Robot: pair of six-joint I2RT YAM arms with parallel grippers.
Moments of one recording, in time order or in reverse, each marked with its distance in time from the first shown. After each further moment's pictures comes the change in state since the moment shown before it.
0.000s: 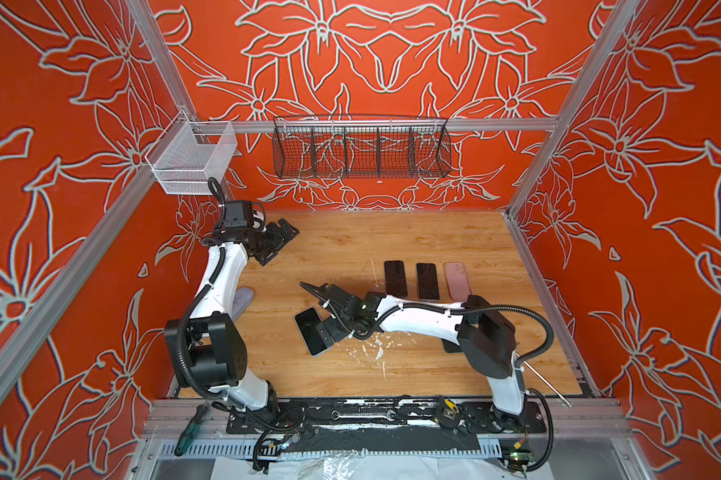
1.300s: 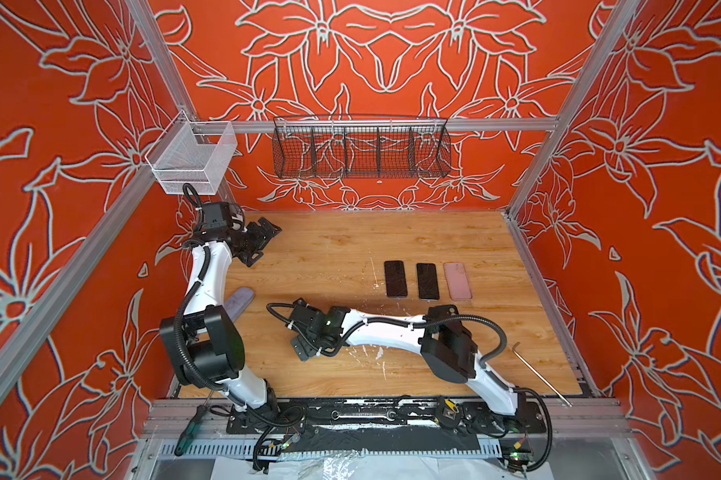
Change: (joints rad) left arm 0.135 0.032 0.020 -0.010 0.080 -0.019; right arm 0.114 0.287 0.370 -0.174 0.101 0.109
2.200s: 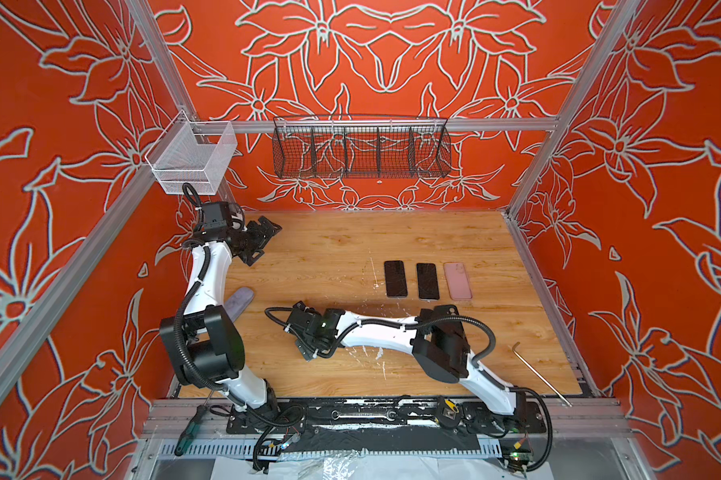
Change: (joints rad) left arm 0.000 0.000 -0.002 0.021 0.016 -0.011; right arm 0.000 0.053 0.038 -0.049 0.051 -0.029
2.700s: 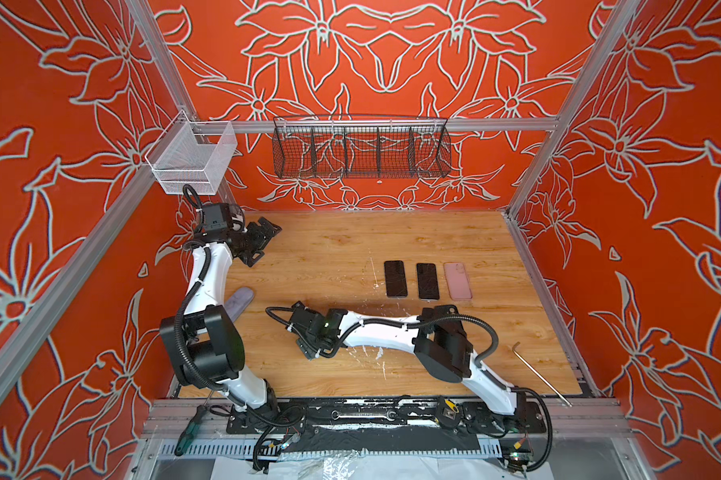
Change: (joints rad) left arm 0.001 -0.002 -0.034 0.018 -0.005 -0.023; right arm -0.017 -0.035 -0.072 0.084 -0.013 -0.066
